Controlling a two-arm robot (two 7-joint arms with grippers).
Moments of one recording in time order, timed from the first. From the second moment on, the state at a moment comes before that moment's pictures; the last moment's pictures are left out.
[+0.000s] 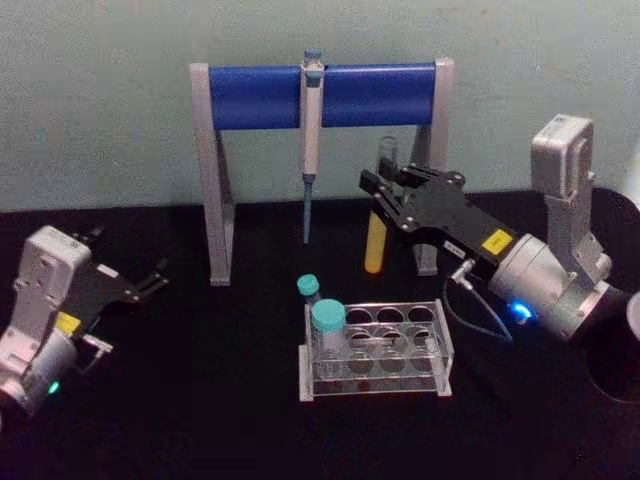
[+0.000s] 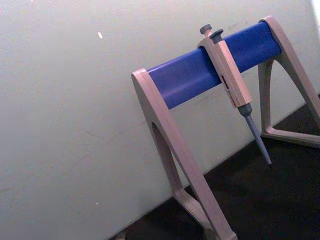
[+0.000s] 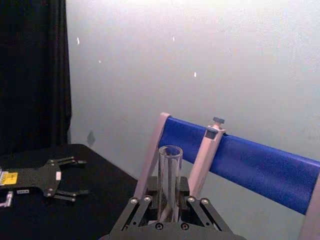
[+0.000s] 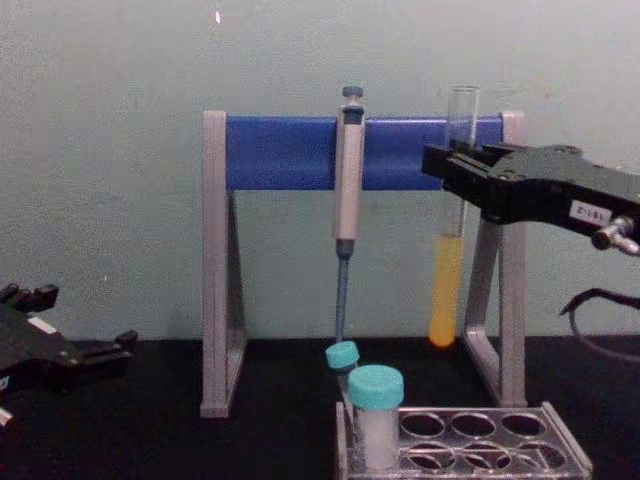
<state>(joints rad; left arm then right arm) -0.20 0.60 0.45 -1.41 -0.25 -0.12 0.03 0.29 0.39 -0.37 -1.55 0.40 -0.08 0.46</state>
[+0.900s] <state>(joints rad) -0.20 0.60 0.45 -1.41 -0.25 -0.12 0.03 0.13 0.46 -0.33 -1.72 0.45 -0.03 0.47</state>
